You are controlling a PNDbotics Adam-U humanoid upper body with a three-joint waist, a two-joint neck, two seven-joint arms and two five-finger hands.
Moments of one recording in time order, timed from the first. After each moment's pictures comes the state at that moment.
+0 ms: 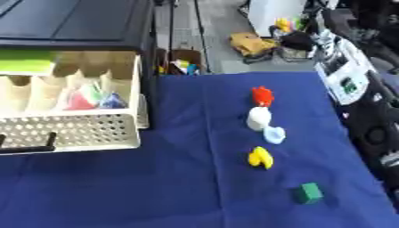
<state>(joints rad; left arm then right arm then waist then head) -0.26 0.24 0.14 -1.99 0.19 -0.54 0.36 -1.04 -0.65 0.11 -1.15 0.51 0.37 -0.02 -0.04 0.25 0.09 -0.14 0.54</state>
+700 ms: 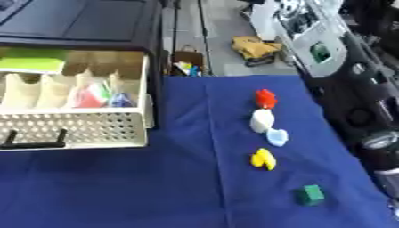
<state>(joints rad) -0.26 0.25 0.13 -1.99 0.21 -0.53 0.35 -1.17 -0.55 0.26 -1.42 0.46 0.42 0.05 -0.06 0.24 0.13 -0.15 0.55</state>
